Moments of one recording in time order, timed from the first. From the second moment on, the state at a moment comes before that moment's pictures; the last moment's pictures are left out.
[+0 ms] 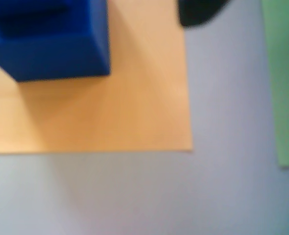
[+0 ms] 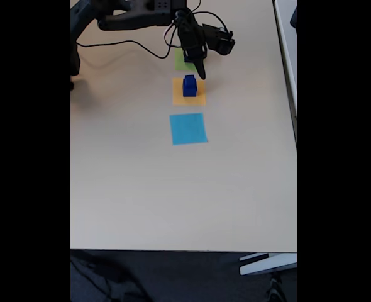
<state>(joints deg) 2.6 52.6 43.4 74.2 83.4</state>
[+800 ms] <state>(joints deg) 4.3 53.1 43.4 79.7 81.6</state>
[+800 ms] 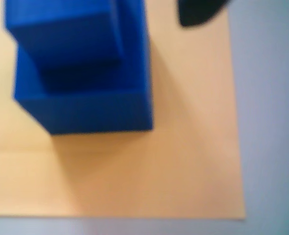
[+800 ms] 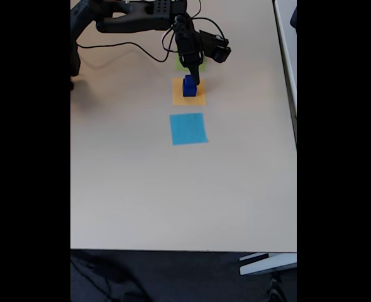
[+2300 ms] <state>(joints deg) 4.8 51.5 43.4 83.1 77.9</state>
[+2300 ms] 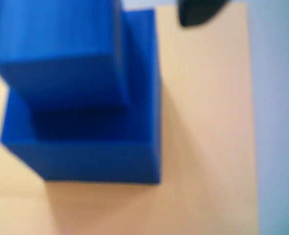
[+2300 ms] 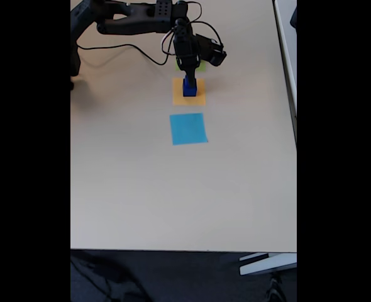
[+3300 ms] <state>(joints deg) 5.4 50.4 43.4 82.4 77.3</state>
